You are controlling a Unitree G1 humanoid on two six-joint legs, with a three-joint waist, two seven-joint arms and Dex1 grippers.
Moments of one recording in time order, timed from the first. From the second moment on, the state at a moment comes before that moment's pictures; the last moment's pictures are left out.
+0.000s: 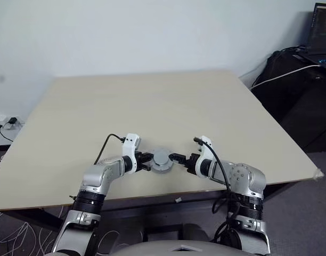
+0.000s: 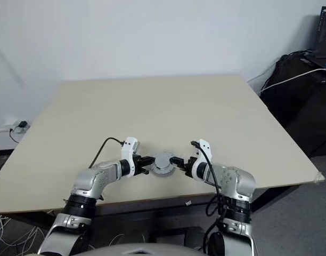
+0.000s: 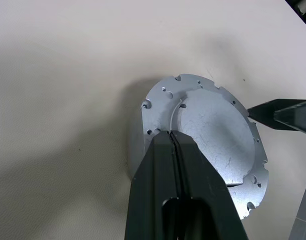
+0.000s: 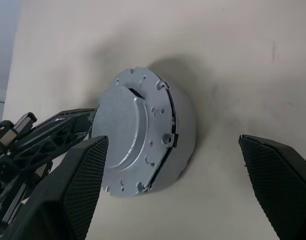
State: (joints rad) left arm -0.29 0.18 -0.09 0.16 -0.35 0.82 -0.52; right arm -0.29 0.02 -0.31 -0.06 0.47 1.36 0.23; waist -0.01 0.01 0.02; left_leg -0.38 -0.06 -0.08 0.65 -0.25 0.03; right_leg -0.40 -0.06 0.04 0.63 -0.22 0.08
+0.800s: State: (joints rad) left arm -0.29 0.18 -0.08 0.16 -0.35 0.82 -0.52; right arm -0.35 0.08 -0.37 0.17 0.54 1.31 0.25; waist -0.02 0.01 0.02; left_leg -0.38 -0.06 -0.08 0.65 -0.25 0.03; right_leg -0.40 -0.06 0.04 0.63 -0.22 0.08
